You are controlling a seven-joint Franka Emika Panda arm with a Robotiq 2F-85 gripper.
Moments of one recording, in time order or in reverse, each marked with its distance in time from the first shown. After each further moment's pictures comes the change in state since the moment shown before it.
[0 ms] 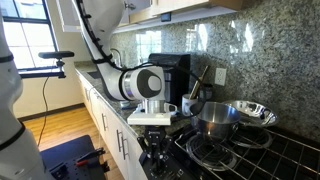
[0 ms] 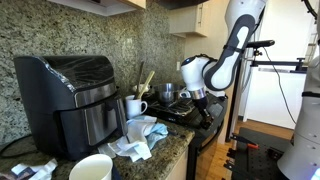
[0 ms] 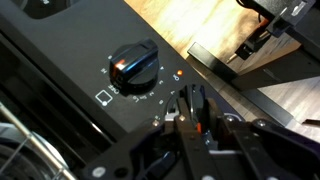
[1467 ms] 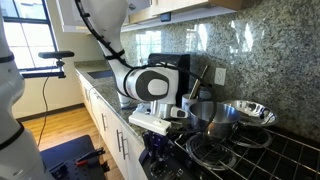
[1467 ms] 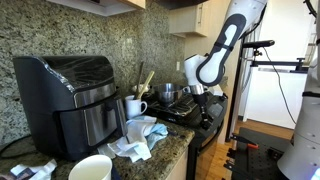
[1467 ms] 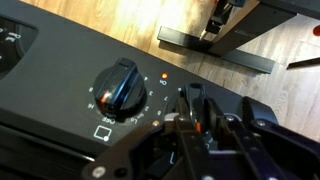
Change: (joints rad) arm -0.048 0.006 -0.024 0.028 0.332 0.006 -0.001
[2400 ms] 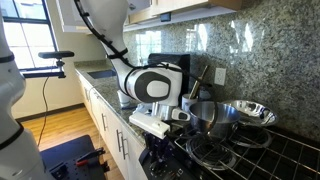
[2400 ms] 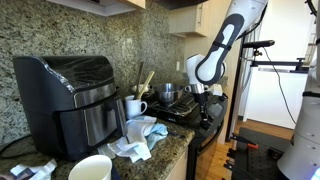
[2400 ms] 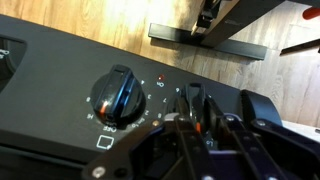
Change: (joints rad) arm -0.022 -0.001 0.000 0.000 0.084 0.009 -0.002
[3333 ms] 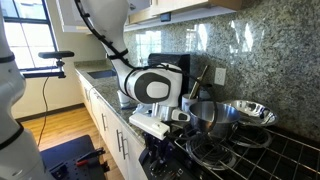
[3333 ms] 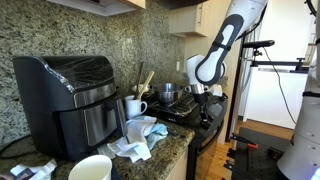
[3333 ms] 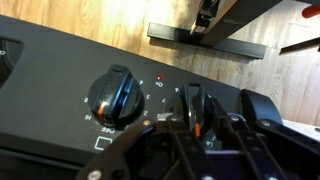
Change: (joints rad) arm -0.001 0.007 0.000 -0.001 0.008 0.009 -0.001
